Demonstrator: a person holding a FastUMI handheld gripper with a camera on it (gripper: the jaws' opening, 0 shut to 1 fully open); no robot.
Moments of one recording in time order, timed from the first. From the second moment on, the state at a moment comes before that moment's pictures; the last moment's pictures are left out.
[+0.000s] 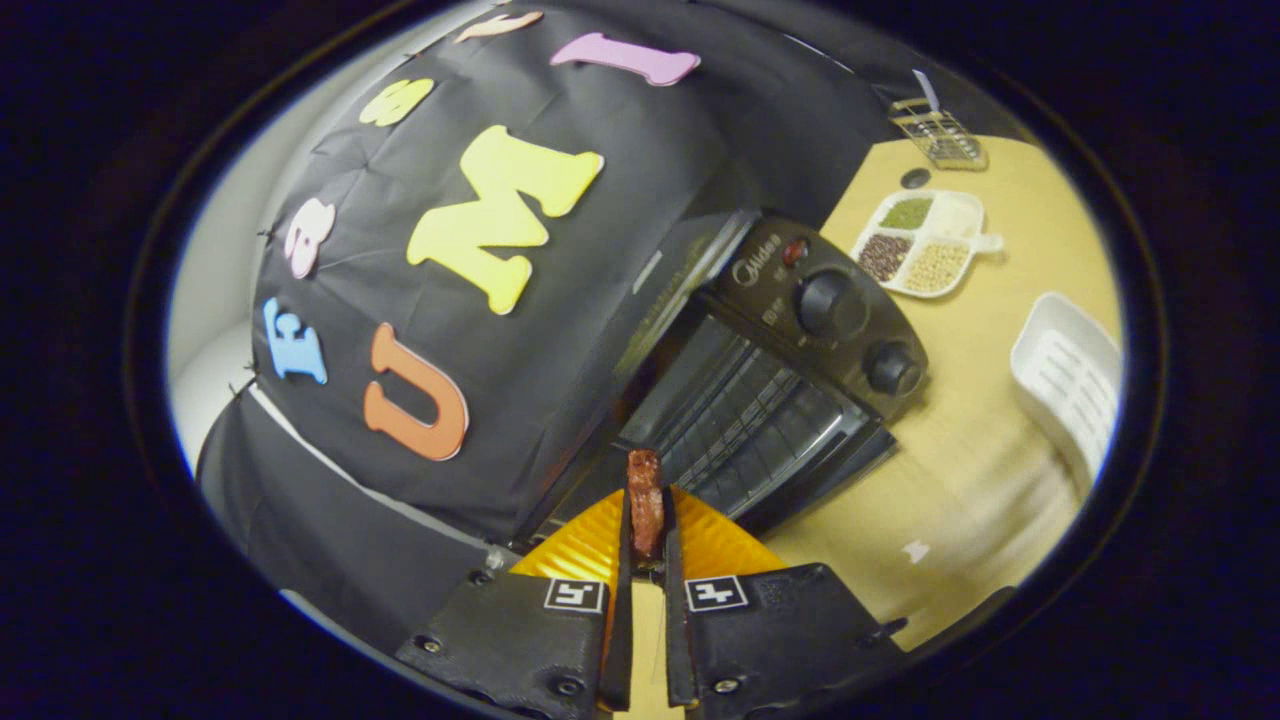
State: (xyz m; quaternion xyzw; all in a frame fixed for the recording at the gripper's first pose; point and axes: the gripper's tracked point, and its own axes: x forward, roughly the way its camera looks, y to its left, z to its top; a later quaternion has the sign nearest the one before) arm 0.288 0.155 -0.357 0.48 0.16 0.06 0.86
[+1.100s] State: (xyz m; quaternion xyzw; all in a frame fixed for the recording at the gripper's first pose) arm 0.346 0.136 -0.392 0.15 0.19 -0.05 0.97
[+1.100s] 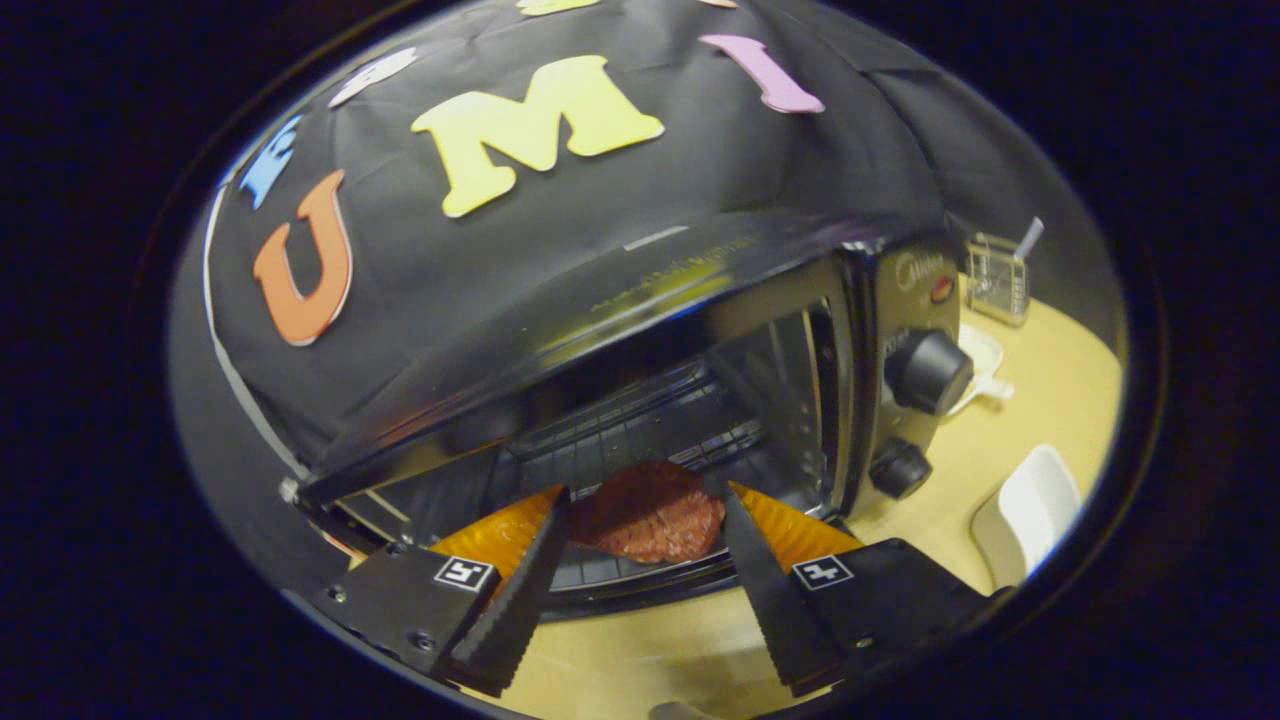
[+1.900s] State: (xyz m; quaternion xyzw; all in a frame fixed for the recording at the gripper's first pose) arm 0.207 0.145 -0.362 0.04 0.23 0.00 0.97
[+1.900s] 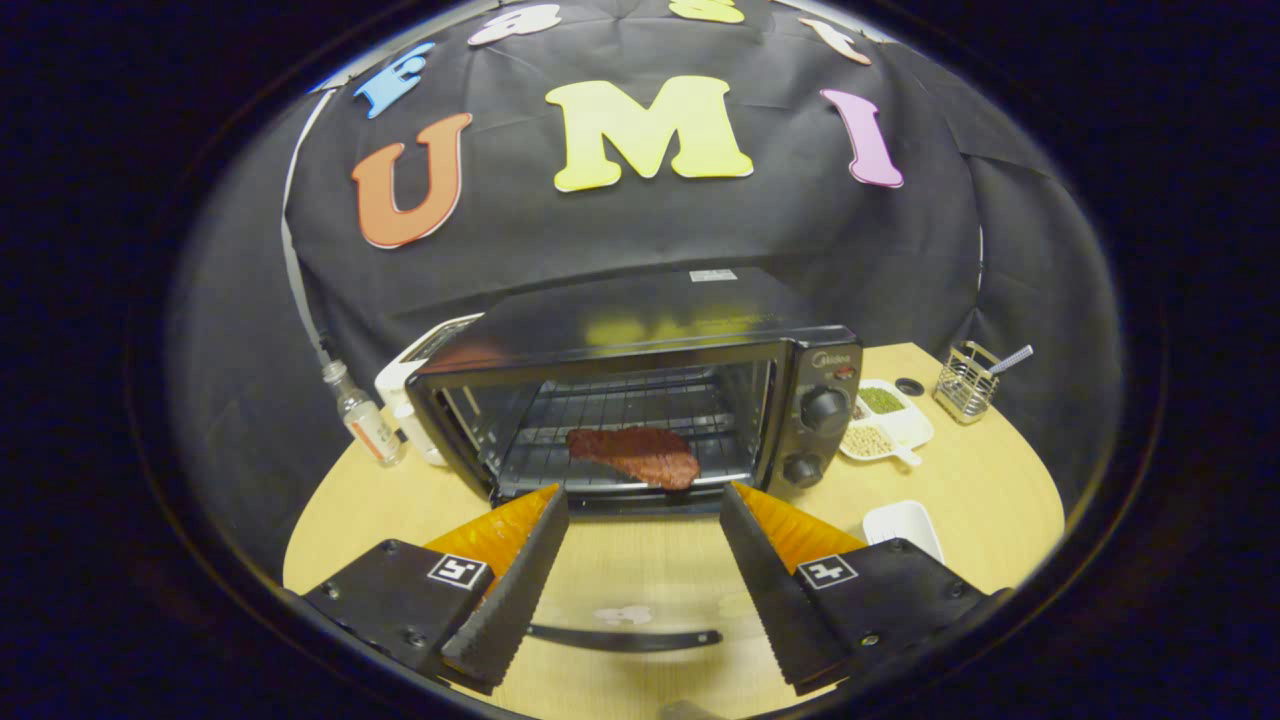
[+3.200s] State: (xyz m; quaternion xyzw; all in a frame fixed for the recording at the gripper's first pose) arm 0.139 0.162 -0.510 -0.01 0.32 0.03 0.95
